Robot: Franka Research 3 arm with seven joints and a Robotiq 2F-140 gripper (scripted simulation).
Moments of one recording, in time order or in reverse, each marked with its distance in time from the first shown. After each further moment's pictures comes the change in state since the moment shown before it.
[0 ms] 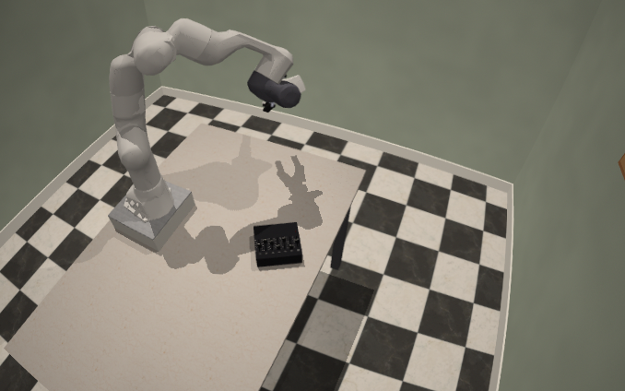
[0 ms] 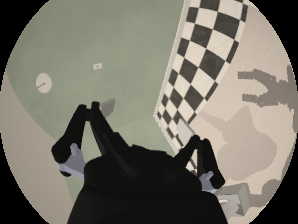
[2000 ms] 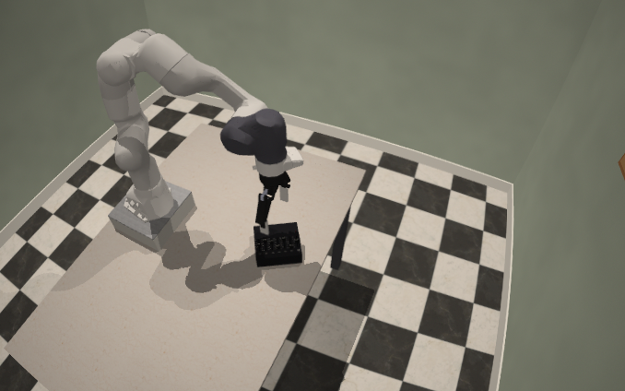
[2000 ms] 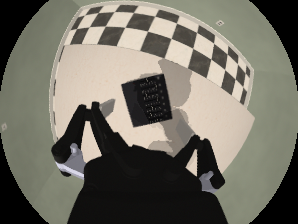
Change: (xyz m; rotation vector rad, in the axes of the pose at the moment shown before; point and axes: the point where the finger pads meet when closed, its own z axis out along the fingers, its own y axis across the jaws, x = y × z) arm 0.064 0.365 -0.458 -0.968 0.605 0.176
